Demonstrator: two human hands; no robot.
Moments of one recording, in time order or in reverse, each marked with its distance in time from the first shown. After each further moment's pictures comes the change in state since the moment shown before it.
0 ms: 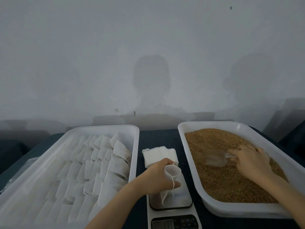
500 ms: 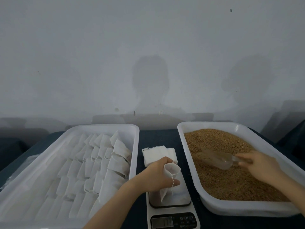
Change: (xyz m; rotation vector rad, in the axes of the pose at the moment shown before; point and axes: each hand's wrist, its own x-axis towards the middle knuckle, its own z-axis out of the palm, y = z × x) left_hand 0.000 -0.001 0.000 0.013 0.001 0.008; right_hand -0.015 0.030 -0.010 0.345 -0.151 0.057
